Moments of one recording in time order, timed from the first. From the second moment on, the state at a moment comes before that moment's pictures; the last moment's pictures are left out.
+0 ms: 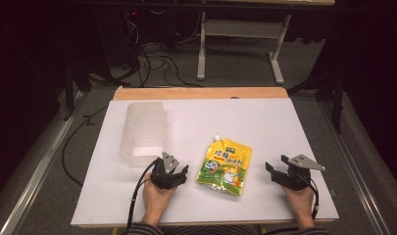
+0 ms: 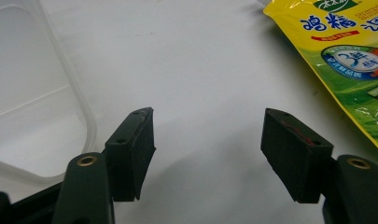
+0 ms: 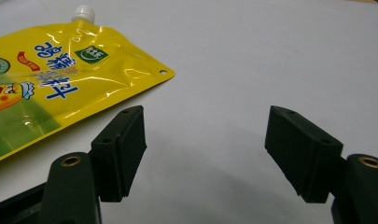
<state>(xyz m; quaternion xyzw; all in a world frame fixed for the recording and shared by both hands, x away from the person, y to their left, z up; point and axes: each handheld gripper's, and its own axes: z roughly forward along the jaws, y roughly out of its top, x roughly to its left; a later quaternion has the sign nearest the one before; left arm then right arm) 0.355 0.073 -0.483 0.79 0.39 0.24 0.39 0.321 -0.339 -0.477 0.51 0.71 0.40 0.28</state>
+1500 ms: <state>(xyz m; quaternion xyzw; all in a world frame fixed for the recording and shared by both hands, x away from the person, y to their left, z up) 0.376 0.040 -0.436 0.82 0.38 0.10 0.41 0.321 -0.338 -0.477 0.50 0.71 0.39 0.29</state>
